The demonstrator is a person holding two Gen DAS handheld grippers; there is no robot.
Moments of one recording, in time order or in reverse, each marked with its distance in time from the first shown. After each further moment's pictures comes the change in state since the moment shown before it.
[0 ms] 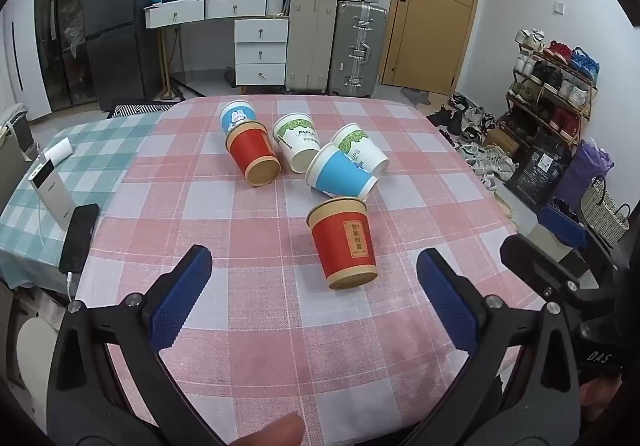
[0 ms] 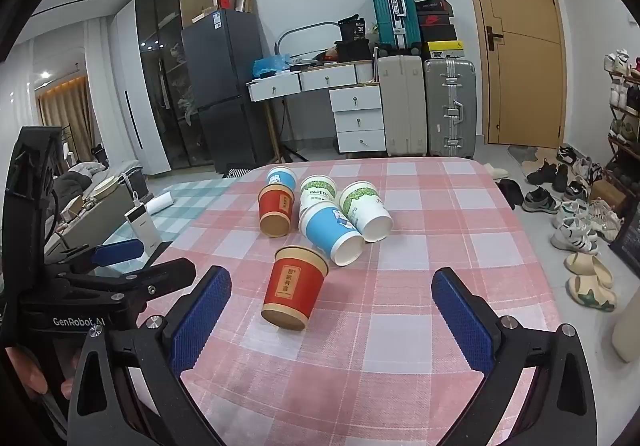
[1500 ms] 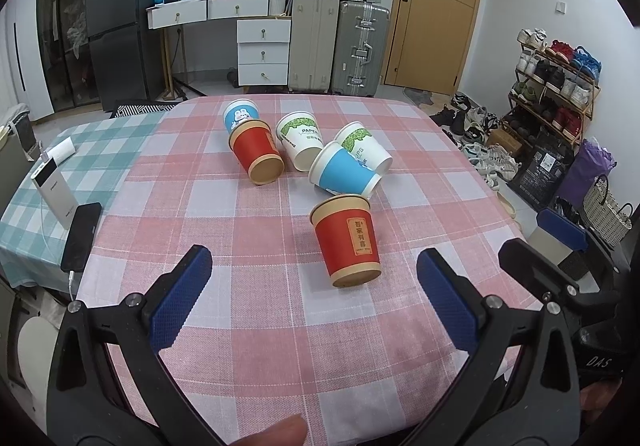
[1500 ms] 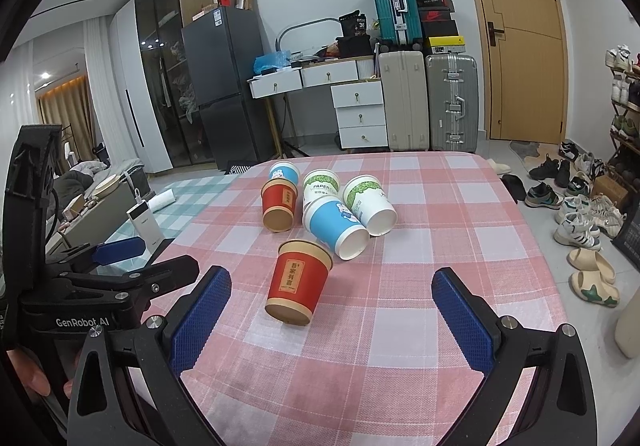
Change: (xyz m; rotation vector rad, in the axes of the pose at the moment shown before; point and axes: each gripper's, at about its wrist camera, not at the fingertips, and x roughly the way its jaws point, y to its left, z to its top) left arm -0.001 -0.002 -0.004 -0.014 -0.013 0.002; right arm 0.003 0.005 -0.004 0.001 0.012 0.006
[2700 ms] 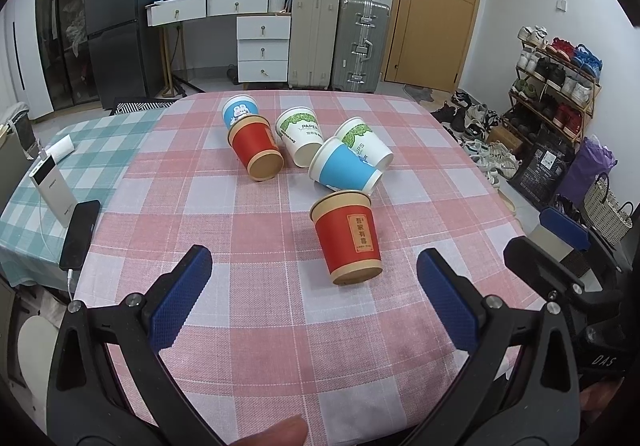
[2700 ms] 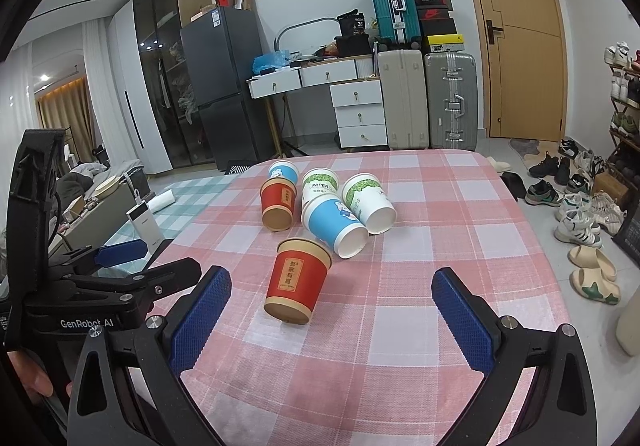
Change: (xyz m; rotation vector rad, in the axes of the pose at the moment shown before) left arm 0.003 -0.001 -0.006 -0.002 0.005 0.000; right arm 0.001 0.000 -0.002 0.007 0.003 0.002
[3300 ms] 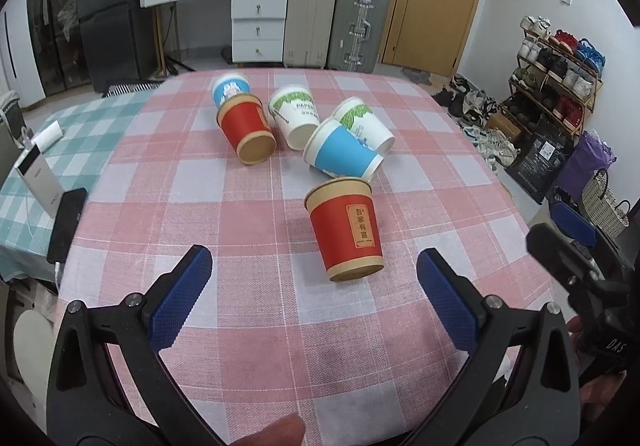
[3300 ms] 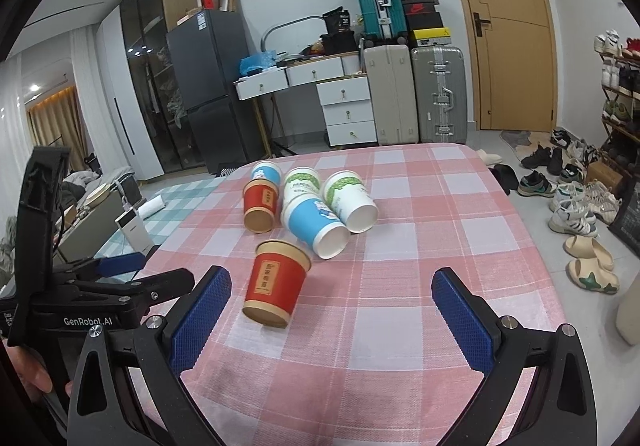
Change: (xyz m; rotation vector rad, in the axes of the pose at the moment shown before) left arm 0.043 0.003 0.007 -0.022 0.103 -0.033; right arm 0.006 -0.028 0.001 0.052 0.008 -0.032
